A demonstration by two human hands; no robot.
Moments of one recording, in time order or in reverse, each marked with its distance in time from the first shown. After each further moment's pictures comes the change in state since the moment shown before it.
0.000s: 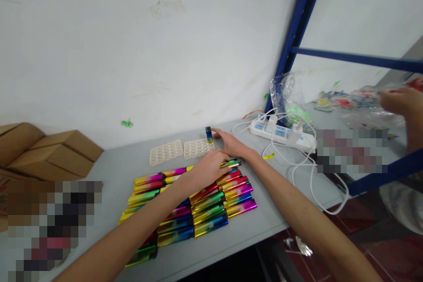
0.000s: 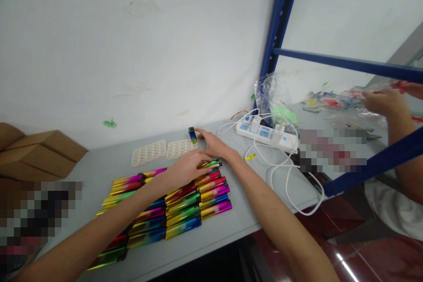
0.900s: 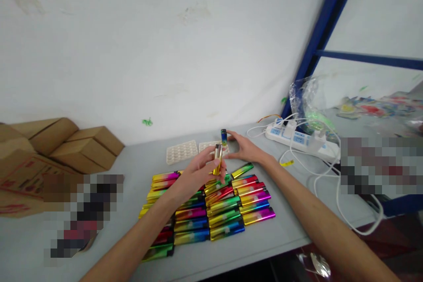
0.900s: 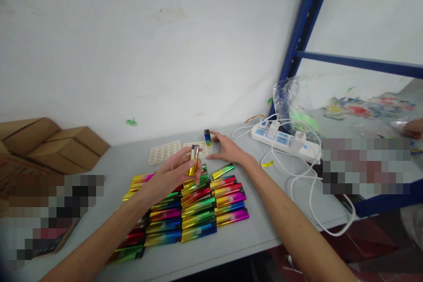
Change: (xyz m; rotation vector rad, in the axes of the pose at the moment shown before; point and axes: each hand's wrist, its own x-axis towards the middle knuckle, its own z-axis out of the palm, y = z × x) left_hand -0.071 -0.004 -0.028 -1.433 0.213 -0.193; right_hand -0.003 -0.010 -0.002 0.025 -0.002 0.044
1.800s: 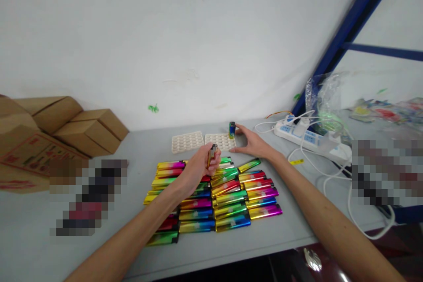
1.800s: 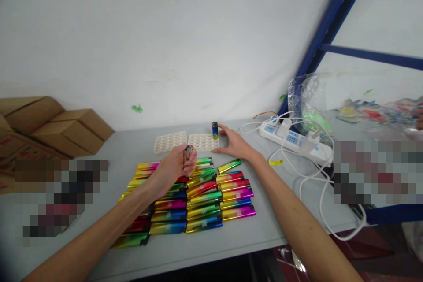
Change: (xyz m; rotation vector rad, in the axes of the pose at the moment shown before) left_hand 0.004 -0.013 -0.014 -0.109 0.192 -0.194; right_hand -0.003 -0.003 -0.003 -0.058 -0.006 0.031
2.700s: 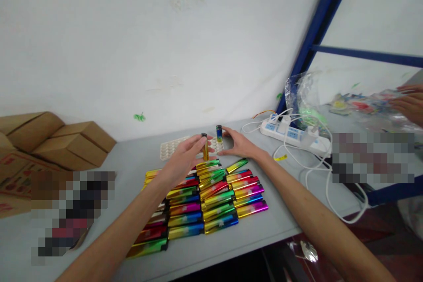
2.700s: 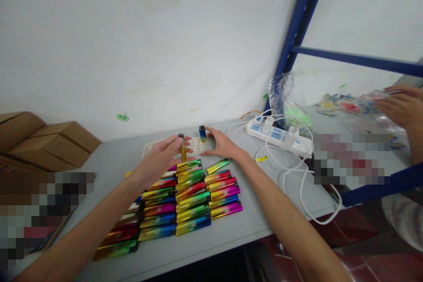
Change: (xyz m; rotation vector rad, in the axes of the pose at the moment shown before) left_hand 0.012 0.021 -0.002 0.082 0.026 0.241; right_hand 0.003 -0.004 0.002 0.010 0.006 -0.016
